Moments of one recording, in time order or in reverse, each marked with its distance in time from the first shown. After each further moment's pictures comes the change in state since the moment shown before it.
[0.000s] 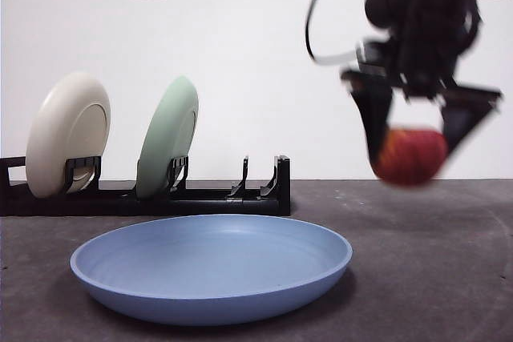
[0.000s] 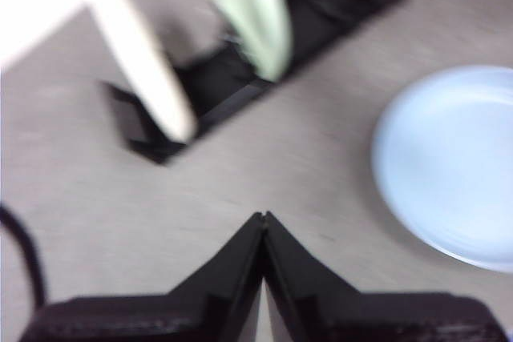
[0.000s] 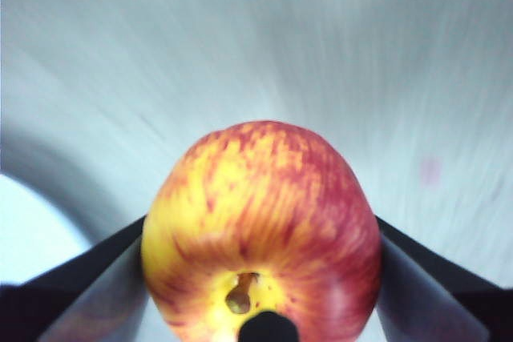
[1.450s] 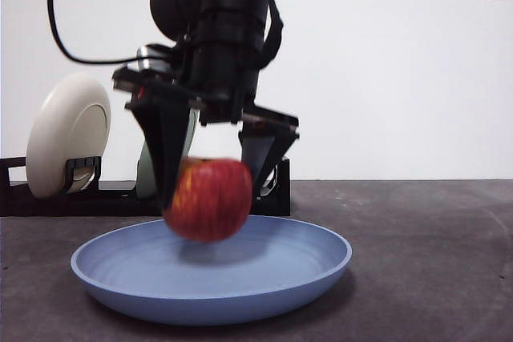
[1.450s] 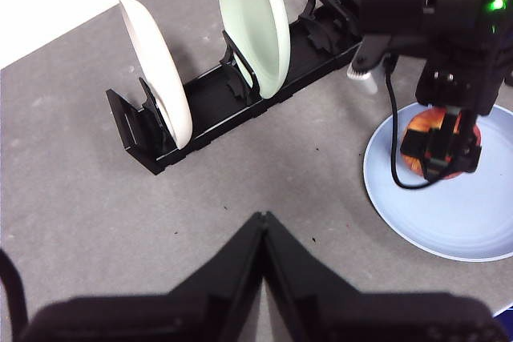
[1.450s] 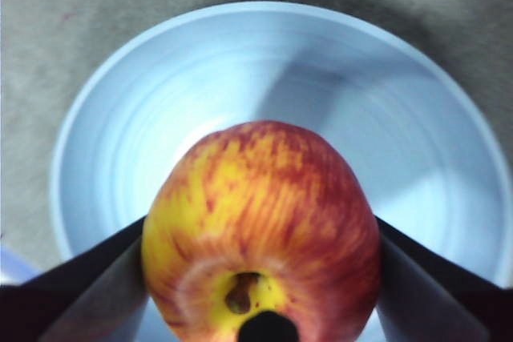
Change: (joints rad) left arm 0.107 -0.180 0.000 -0.001 0.164 0.090; right arm 0.506 0.325 0.288 -0.120 -0.059 -0.044
